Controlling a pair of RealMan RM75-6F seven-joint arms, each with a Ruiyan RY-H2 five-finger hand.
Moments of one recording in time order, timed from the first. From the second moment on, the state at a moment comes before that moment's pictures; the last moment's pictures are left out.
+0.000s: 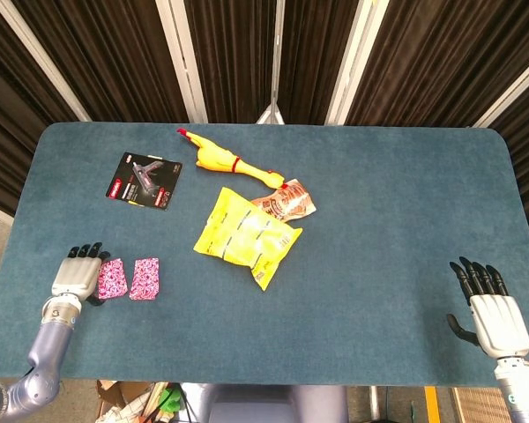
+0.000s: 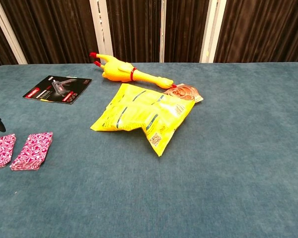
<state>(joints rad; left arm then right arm) -0.61 -1.32 -0.02 -1.70 0.57 1.08 0.77 0.11 -1.09 0.02 -1.68 -1.47 1.37 -0.11</state>
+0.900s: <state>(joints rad) -0.70 -1.46 -0.04 -1.76 0.48 1.19 0.89 0.11 -1.09 0.02 -1.68 -1.47 1.37 -0.10</state>
